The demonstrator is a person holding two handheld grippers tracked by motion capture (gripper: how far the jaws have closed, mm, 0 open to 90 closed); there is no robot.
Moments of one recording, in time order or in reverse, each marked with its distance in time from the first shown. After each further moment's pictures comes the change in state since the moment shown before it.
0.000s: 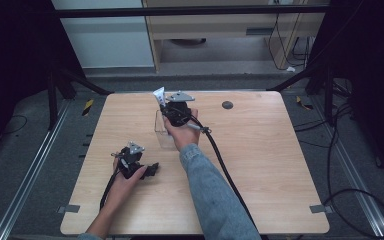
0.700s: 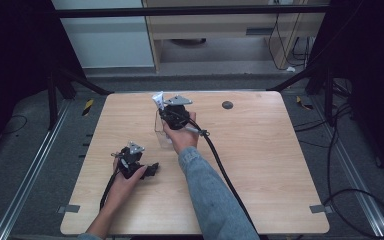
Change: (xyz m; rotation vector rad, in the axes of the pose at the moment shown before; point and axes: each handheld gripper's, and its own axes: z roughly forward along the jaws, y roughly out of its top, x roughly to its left) left arm 0.000 0.000 0.000 0.002 0.000 0.002; right arm 0.006 -0.009 0.003 0.025 0.002 -0.011
